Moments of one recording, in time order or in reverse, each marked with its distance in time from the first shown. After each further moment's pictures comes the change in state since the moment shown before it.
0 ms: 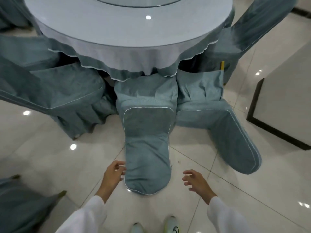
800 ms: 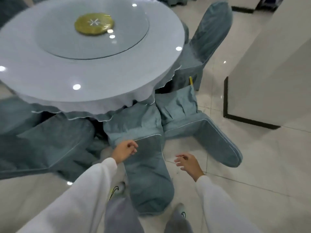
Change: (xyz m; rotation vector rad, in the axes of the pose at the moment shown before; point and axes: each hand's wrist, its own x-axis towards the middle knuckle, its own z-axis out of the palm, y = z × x) left_hand 0.083 0.316 -0.018 0.488 -0.421 0.337; right_hand -0.046 -0.212 -0.045 0.267 0.211 -0.122
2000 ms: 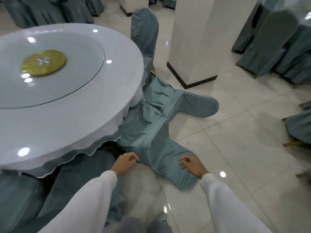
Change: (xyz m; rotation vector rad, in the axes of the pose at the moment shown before) left_hand -0.020 -0.139 -0.323 0.537 -0.534 0.370; right_hand -0.176 -0.059 0.395 0.159 0.408 0.147
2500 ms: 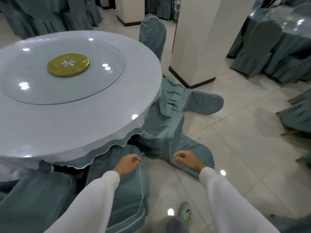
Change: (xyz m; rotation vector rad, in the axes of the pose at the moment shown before) left_hand -0.108 -0.184 -0.130 0.043 -0.082 0.089; right_hand -0.103 -0.117 0.232 -0.148 -0.002 -0.165
